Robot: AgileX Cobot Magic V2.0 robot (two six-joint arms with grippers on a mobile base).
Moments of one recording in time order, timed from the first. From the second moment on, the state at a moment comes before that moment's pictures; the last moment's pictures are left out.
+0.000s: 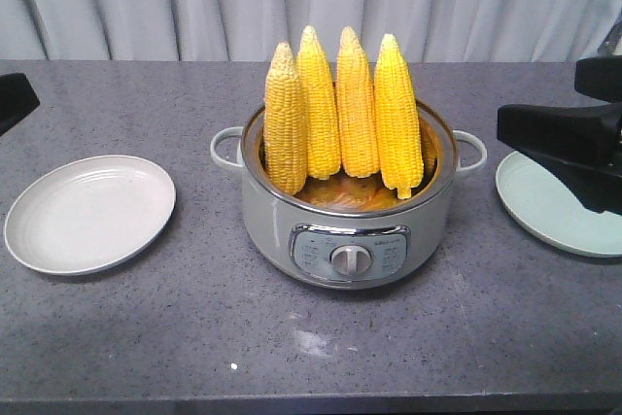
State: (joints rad) left arm -0.01 0.77 -0.75 -1.42 0.60 1.03; right arm -0.03 0.90 -0.99 0.96 0.82 -1.01
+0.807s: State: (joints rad) left arm -0.01 0.78 -0.75 -1.42 0.60 1.03; right arm 0.05 1.71 -1.62 0.92 0.73 -0.95
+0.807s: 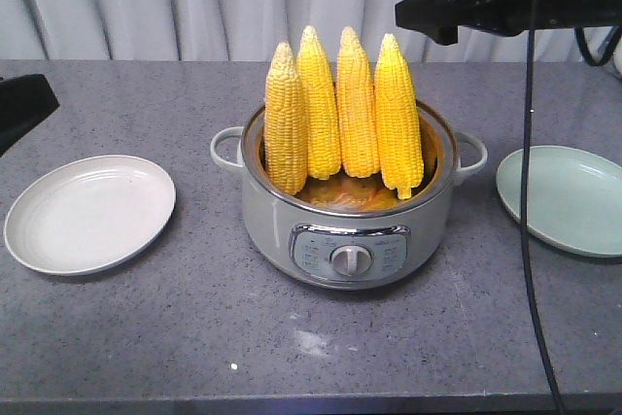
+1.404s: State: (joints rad) left arm -0.01 0.78 -0.75 -1.42 0.60 1.03; right arm 0.10 1.90 -1.67 0.92 0.67 -0.95
